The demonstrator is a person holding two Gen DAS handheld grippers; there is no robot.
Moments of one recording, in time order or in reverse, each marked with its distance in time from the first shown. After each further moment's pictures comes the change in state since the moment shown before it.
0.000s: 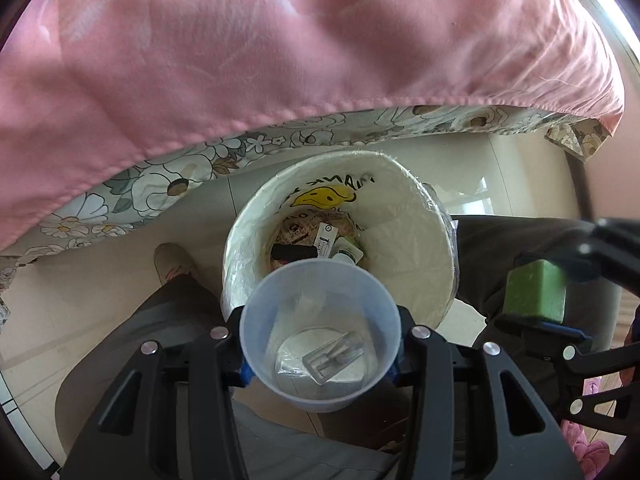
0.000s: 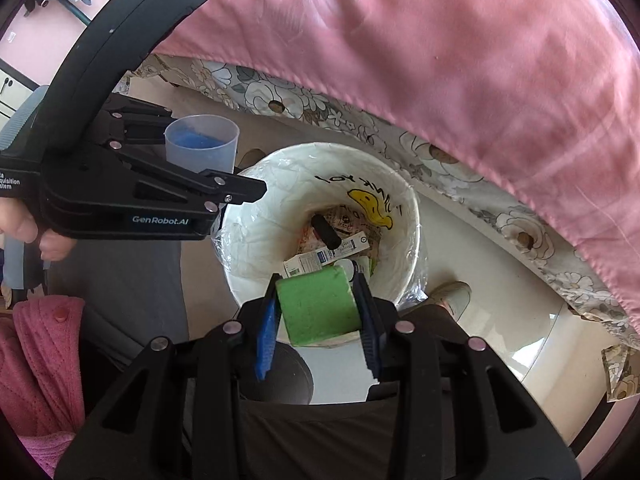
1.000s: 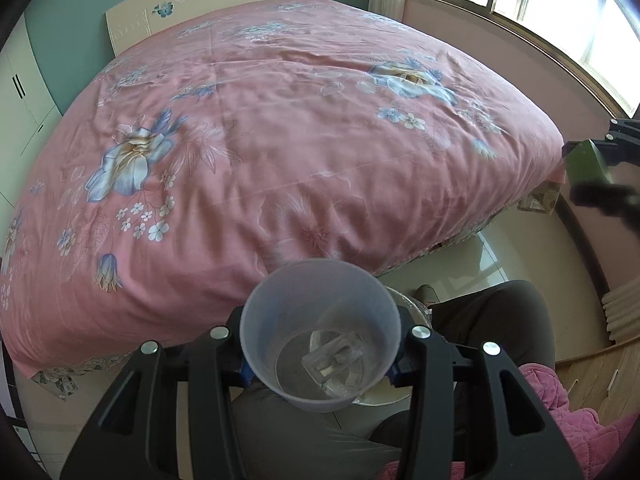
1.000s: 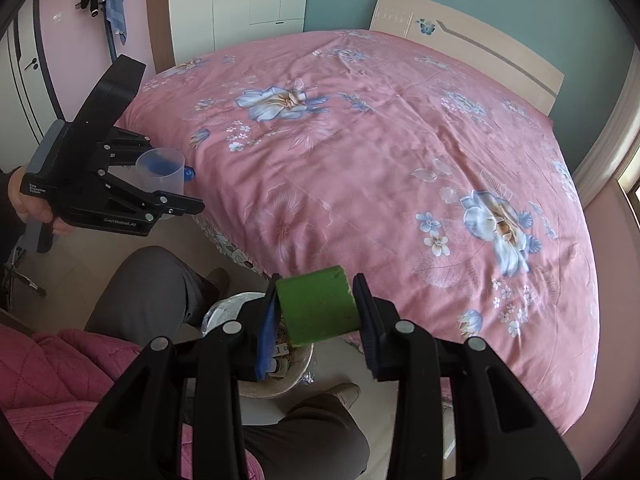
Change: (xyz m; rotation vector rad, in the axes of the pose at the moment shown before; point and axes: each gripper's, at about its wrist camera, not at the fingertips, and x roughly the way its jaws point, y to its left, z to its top) left arm -0.246 -0.003 -0.011 0.144 -0.439 0.115; right arm -0.271 0.039 0.014 -0.202 -0.409 -0.239
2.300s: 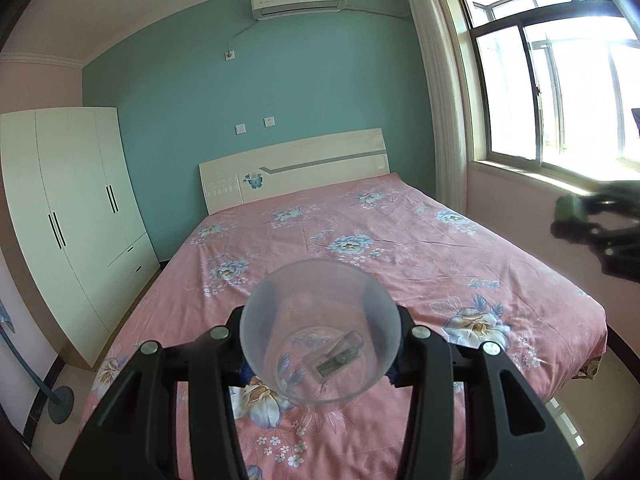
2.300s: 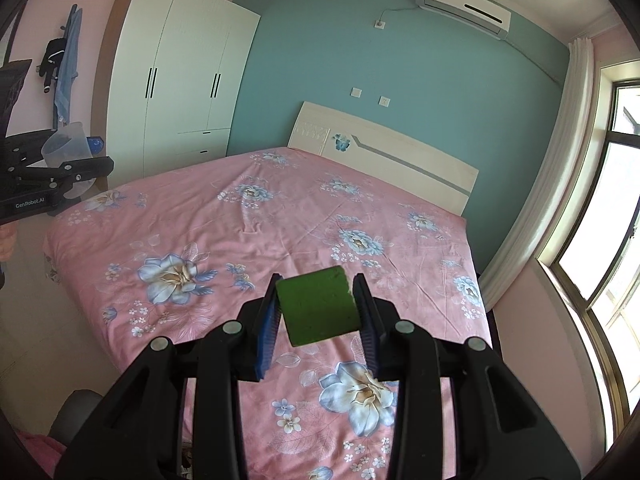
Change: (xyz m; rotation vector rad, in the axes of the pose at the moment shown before) left arm -0.252 0.025 0.202 -0.020 -0.639 0.312; right arm -0.196 -0.109 0.203 -0.004 -0.440 -0.309
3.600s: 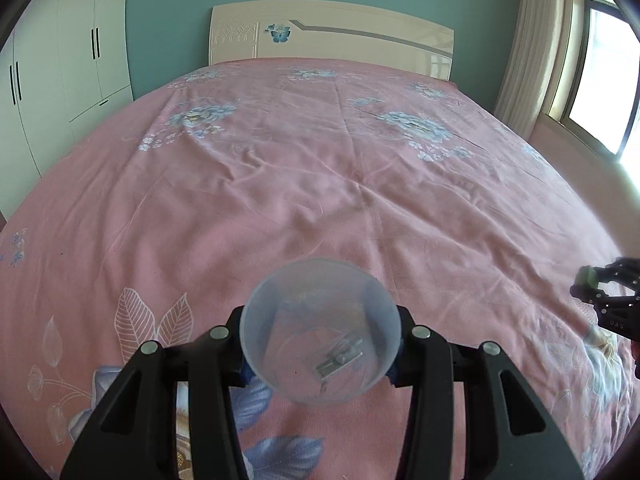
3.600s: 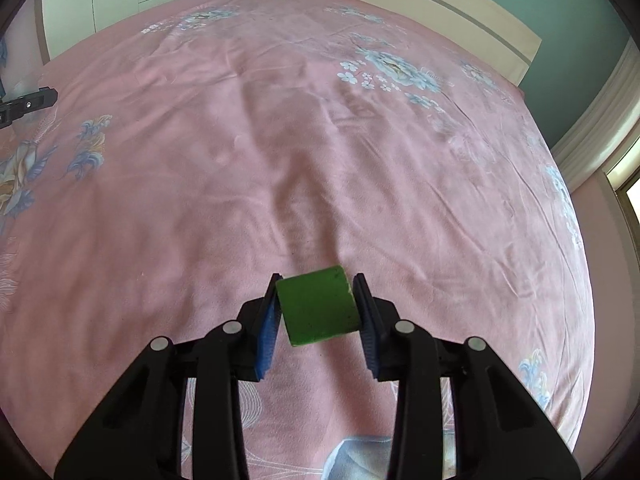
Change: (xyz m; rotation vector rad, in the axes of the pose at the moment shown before) left arm 0.483 0.089 -0.170 -0.279 0.384 -0.029; right arm 0.549 -0.061 -0.157 0.027 0.508 0.064
